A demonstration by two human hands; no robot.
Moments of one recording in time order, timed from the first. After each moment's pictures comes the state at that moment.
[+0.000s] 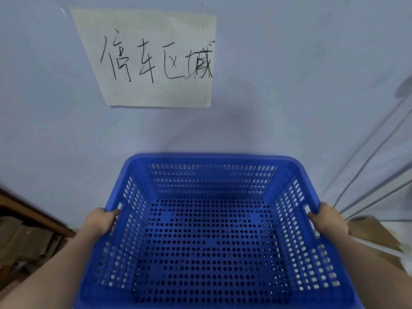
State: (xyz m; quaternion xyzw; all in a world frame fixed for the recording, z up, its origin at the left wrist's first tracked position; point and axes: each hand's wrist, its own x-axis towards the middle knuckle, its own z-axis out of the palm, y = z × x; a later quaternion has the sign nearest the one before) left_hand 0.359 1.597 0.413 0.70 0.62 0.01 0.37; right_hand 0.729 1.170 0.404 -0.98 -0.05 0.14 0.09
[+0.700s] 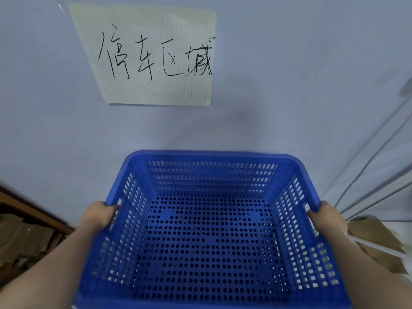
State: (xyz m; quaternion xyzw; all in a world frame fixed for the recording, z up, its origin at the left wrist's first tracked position) left_hand 0.366 1.610 0.406 0.70 0.62 0.03 0.35; right_hand 0.725 1.176 0.406 -0.99 -0.03 0.11 0.10
